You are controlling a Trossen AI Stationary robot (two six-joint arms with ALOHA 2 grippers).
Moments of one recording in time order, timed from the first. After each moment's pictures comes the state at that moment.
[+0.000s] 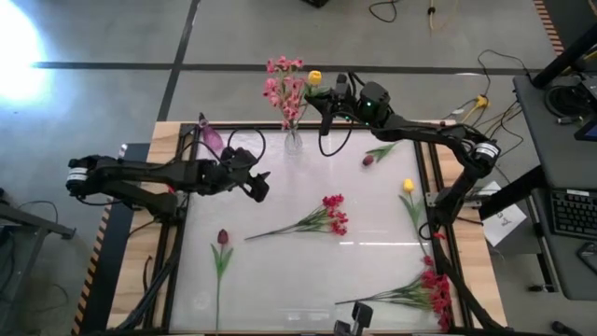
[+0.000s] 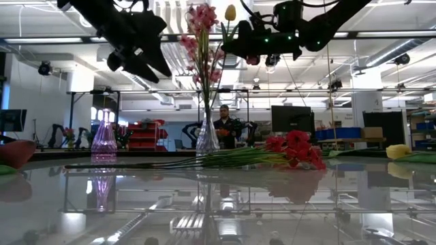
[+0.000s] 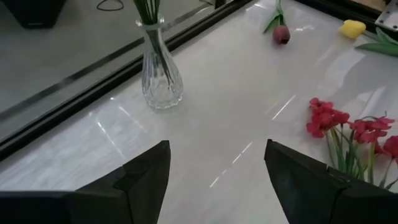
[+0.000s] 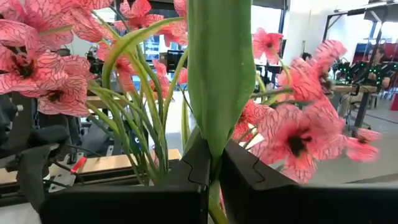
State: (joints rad) left arm 0.05 1.16 0.84 -0.40 -0.54 -0.48; right arm -0.62 1.67 1.15 0.65 -0.32 -0.05
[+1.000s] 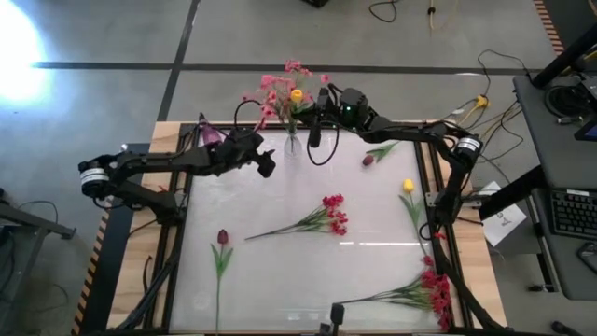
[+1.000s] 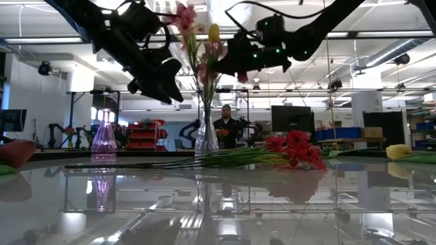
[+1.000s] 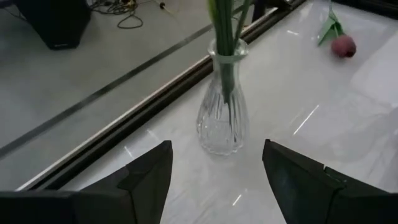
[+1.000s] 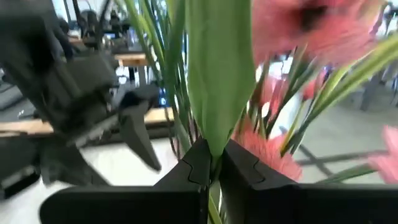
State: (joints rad) left arm 0.39 1.30 0.74 -0.01 -0.35 -0.17; right arm -0.58 1.81 1.22 0.52 -0.39 -0.07
